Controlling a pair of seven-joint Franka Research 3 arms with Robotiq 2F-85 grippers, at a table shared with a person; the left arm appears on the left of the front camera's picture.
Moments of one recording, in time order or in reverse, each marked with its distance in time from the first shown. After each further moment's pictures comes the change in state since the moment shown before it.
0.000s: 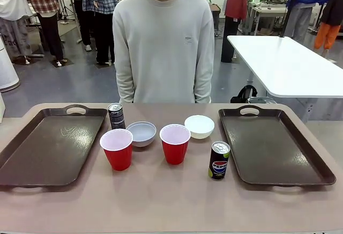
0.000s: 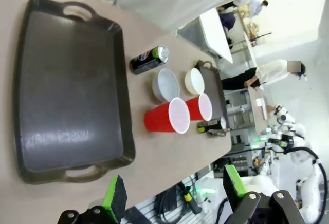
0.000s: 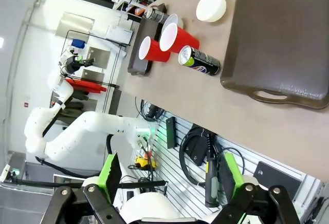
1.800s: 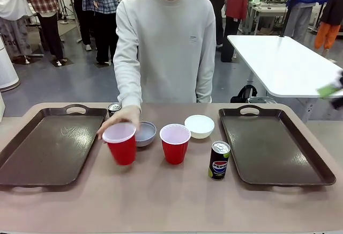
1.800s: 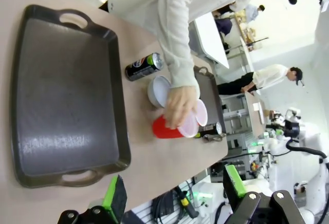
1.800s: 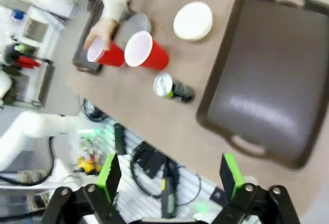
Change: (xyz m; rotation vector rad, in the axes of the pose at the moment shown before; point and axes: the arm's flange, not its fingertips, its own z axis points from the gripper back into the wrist) left arm 0.003 -0.006 0.002 -0.009 -0.019 0.002; right arm 0.114 0.106 -0.119 -0.358 0.139 0.225
